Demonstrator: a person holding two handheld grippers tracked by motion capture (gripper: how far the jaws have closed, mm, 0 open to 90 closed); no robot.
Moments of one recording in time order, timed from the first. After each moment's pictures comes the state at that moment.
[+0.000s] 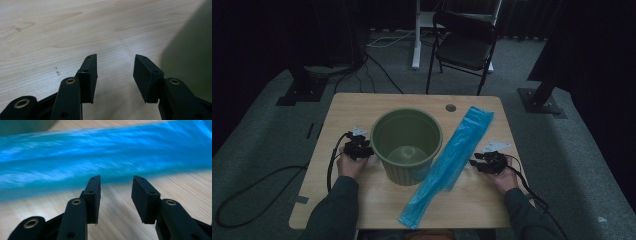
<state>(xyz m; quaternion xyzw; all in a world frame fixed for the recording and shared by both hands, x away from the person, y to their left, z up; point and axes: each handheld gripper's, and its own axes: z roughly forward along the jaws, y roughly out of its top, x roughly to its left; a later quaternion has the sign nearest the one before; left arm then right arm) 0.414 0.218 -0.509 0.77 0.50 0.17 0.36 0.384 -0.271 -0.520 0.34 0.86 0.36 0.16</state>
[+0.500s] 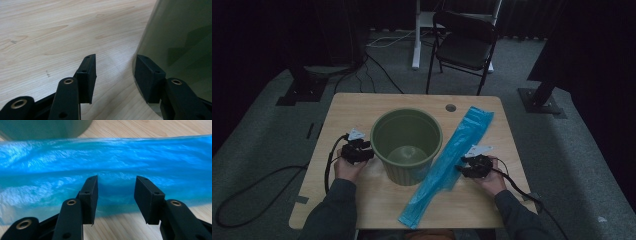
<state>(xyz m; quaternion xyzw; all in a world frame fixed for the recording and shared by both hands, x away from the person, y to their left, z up) 0.394 0.214 -0.493 0.78 0.46 0.17 0.39 0.375 -0.223 -0.521 0.30 0.88 0.34 0.15</state>
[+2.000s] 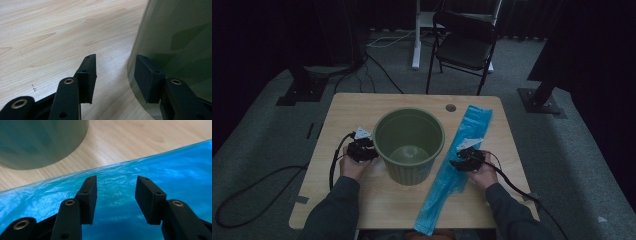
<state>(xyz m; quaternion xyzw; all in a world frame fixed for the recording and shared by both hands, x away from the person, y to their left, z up) 0.401 0.202 -0.494 0.79 0.44 0.17 0.39 0.395 -0.200 -0.514 0.34 0.88 0.31 0.14</state>
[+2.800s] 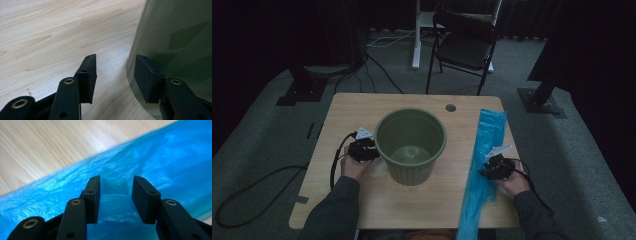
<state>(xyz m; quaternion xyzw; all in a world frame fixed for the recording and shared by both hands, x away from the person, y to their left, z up) 0.402 0.198 -0.494 0.80 0.43 0.16 0.40 0.371 -0.293 -0.516 0.36 0.89 0.26 0.12</state>
